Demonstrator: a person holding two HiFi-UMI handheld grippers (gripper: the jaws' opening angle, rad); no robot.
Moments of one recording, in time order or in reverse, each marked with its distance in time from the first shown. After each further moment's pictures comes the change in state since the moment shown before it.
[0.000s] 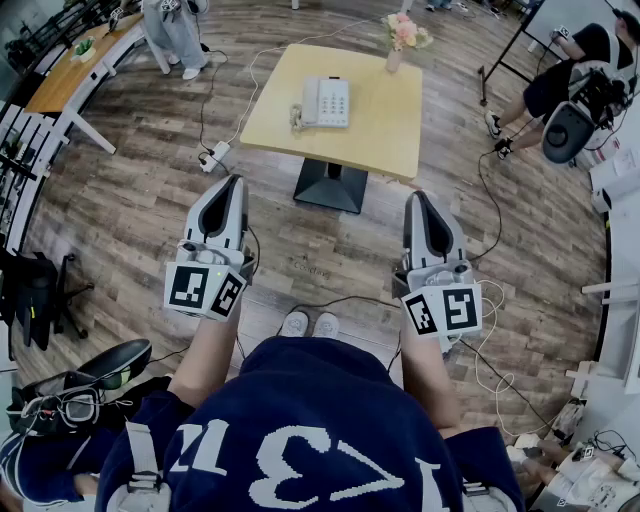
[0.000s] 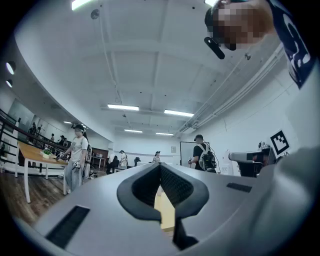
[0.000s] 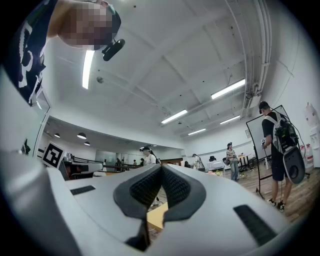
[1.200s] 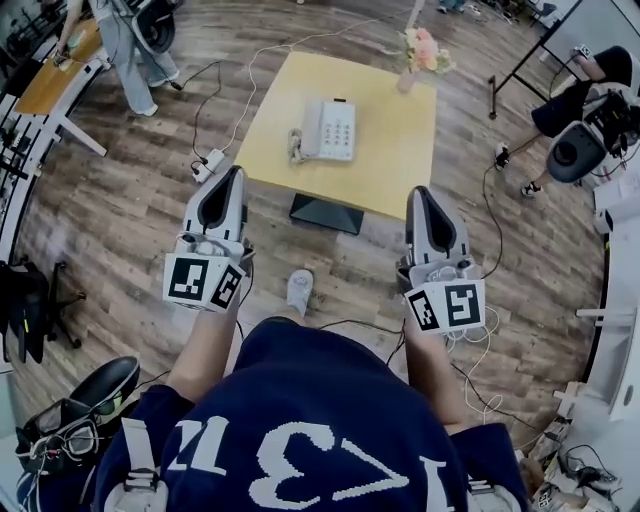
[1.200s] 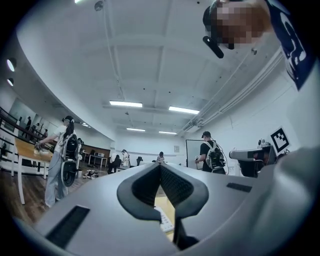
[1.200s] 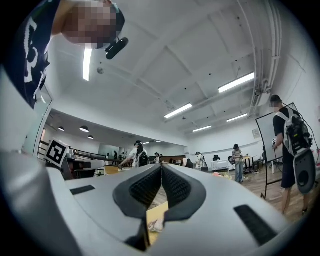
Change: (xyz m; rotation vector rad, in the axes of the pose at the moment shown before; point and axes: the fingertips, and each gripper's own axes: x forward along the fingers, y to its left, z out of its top) left arm 0.148 0.079 -0.042 -0.003 0.005 0.015; right arm 0.152 -0.071 -0.042 -0.045 0.042 0.038
